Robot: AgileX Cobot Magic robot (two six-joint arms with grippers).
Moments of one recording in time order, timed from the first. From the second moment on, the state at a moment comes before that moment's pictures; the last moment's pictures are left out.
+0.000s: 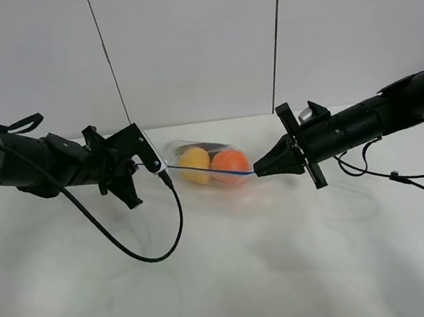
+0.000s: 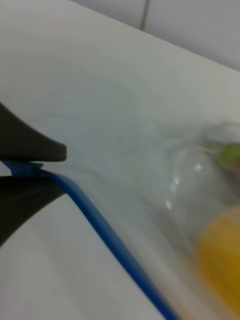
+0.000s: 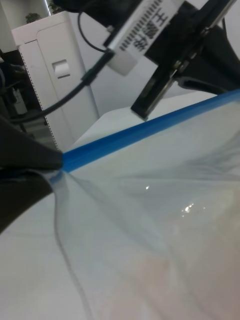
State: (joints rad) left arm -0.31 1.89 -0.97 -1.02 -0.22 1.90; right arm 0.02 1.99 -1.10 1.29 1.15 -0.61
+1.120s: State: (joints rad) left arm -0.23 1.89 -0.97 -1.02 -0.31 1.80; right arm 0.02 1.99 -1.10 1.26 1.16 -0.61
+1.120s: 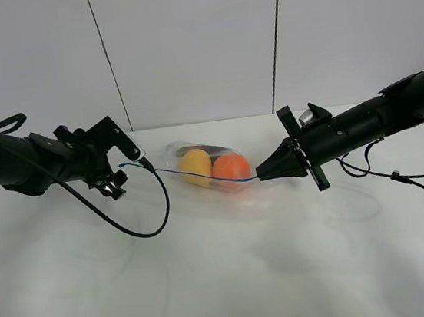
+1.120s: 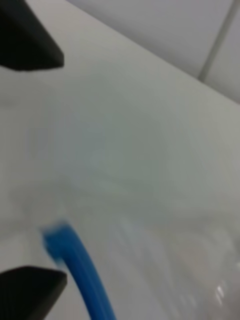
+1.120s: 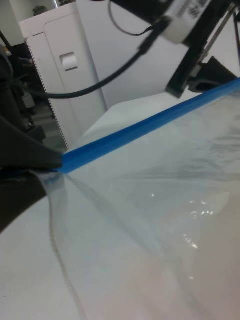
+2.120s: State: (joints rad) left arm 0.18 1.89 -1.19 -0.87 0.72 0.90; right arm 0.02 1.99 -1.10 1.26 1.17 -0.61
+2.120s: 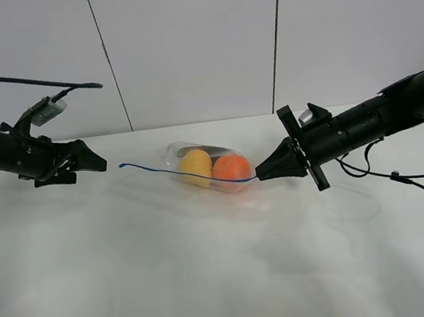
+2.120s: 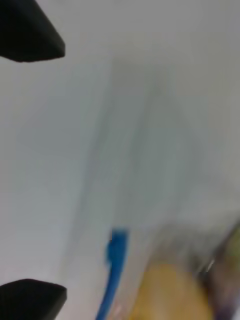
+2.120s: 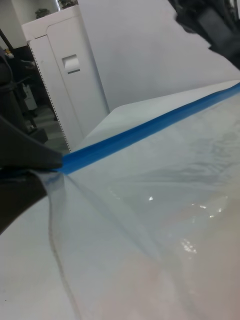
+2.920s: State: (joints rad) left arm 0.06 1.88 -1.38 -0.12 1.19 0.08; right arm 0.02 1.99 -1.10 1.26 1.19 -0.64
